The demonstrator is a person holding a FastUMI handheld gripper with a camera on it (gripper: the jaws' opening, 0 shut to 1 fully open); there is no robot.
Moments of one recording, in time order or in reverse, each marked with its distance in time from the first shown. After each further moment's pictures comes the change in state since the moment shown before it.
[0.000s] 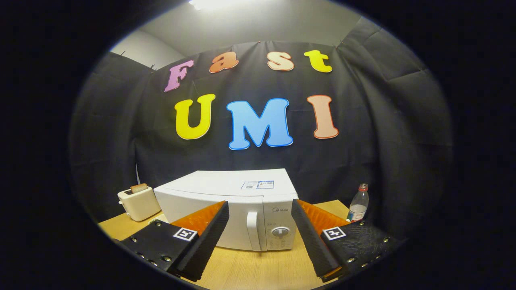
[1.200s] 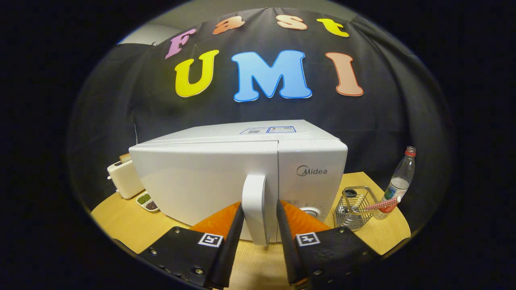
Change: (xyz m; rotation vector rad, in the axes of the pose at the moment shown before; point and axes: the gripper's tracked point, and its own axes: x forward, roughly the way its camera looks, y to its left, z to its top) arm 0.094 0.015 -0.113 -0.035 0.236 0.082
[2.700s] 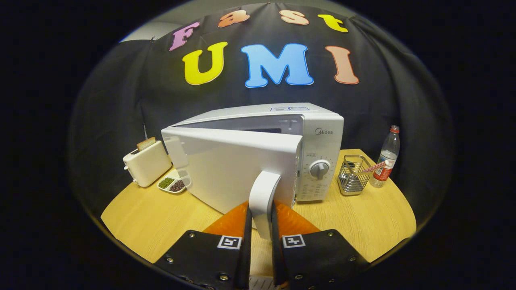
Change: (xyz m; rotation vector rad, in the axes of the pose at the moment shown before) arm -0.102 0.068 -0.042 0.047 0.134 -0.007
